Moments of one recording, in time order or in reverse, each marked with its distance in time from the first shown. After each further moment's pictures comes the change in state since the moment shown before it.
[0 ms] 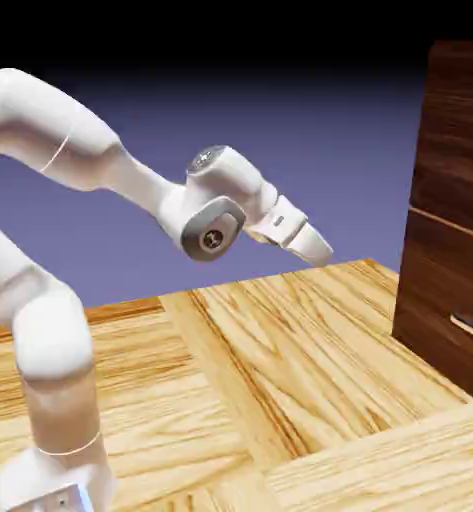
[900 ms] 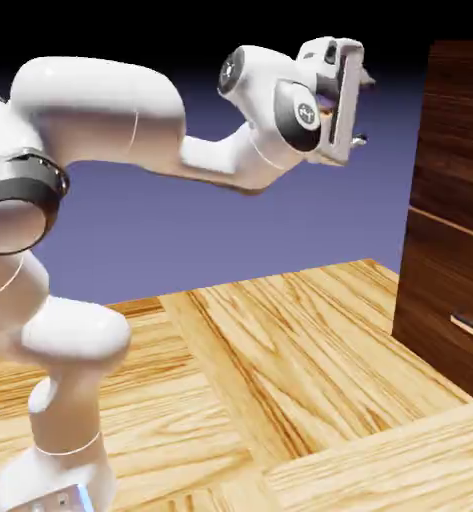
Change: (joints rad) arm 0.929 -0.029 -0.874 0.644 -1.174 0.004 -1.088
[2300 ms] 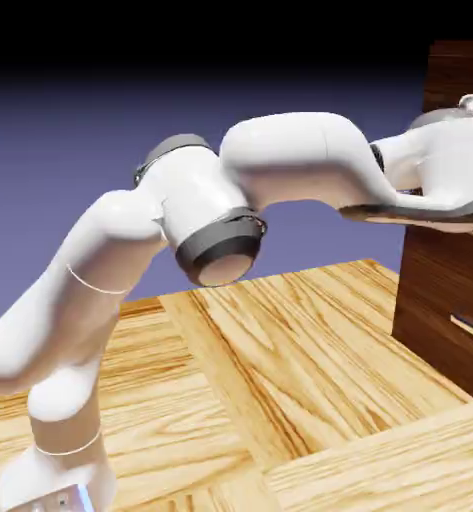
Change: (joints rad) arm 1.367 -0.141 -1.268 1.033 -1.268 0.066 -1.614
